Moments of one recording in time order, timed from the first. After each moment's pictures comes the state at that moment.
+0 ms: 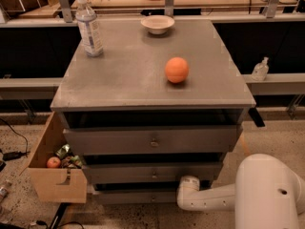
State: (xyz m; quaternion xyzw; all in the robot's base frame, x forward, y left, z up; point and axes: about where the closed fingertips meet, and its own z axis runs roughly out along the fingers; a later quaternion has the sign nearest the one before) arm 0.540 -0.165 0.181 -0.73 0.67 -0.12 0.07
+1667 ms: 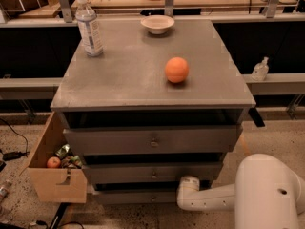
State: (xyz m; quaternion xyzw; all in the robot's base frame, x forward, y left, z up) arm 0.540 -0.165 0.181 -0.73 0.67 -0.12 0.07
